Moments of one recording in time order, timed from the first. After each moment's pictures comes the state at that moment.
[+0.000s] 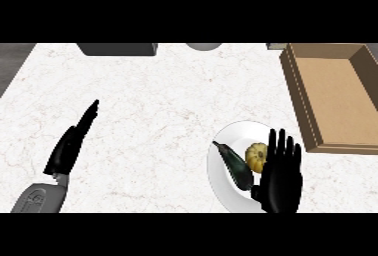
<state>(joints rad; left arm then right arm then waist) -0.14 0.32 -0.08 -1.30 -0.13 0.04 -0.07 0.08 -0.02 0.40 -1.56 1.55 -0.29 0.78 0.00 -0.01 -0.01</state>
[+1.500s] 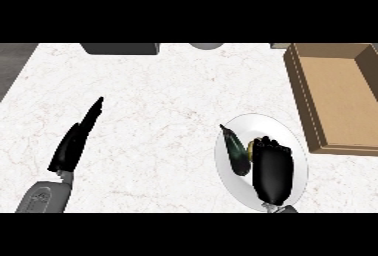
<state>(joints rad) -0.15 0.27 -0.05 -1.34 -0.19 0.01 -0.03 -0.05 -0.08 0.43 -1.45 1.71 -0.34 0.70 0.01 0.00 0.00</state>
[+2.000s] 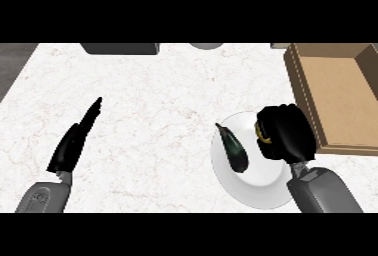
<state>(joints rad) -0.15 0.27 -0.04 -1.33 -0.20 0.01 -0.03 -0.28 -0.24 0.30 -1.58 1.26 0.07 0.26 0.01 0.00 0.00</state>
